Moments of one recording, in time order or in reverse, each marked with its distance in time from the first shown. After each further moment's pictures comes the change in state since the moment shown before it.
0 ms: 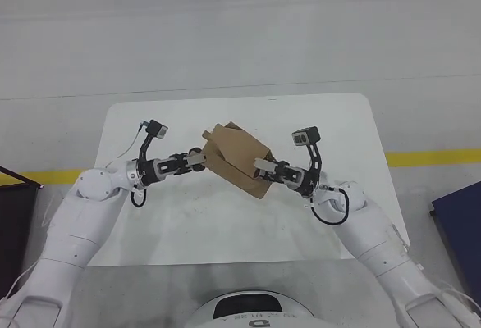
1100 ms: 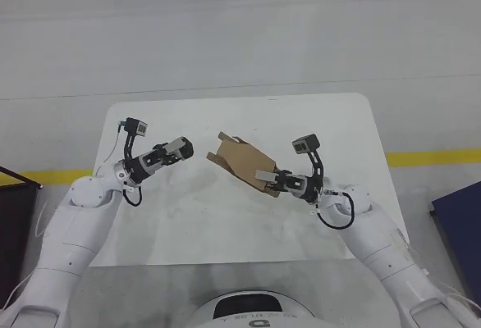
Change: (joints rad) left arm 0.072 0.006 -0.098 0.007 -0.041 0.001 0.165; right arm -0.029 0.020 0.026 0.012 0.032 0.060 0.122
